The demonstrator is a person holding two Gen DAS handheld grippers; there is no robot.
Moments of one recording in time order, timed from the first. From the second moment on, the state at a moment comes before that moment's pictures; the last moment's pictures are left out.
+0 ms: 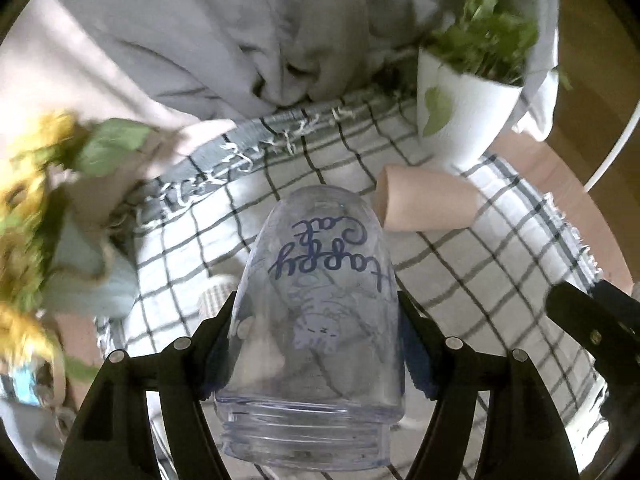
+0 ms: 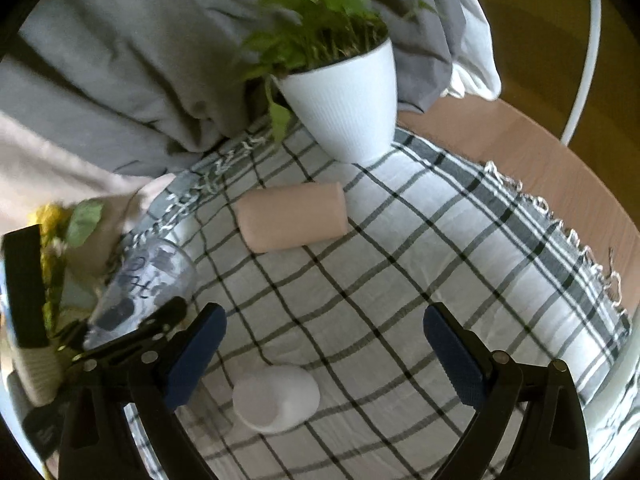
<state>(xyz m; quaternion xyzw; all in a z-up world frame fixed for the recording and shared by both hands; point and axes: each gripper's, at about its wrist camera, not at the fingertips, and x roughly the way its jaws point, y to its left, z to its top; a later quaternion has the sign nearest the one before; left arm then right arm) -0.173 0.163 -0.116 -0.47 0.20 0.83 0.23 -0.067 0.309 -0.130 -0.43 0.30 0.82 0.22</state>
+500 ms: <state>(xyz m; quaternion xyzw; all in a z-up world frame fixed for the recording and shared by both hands) -0.041 0.113 -0.158 -0.51 0.08 0.85 0.11 -0.001 0.275 -0.144 -0.50 0.16 0.84 0.12</state>
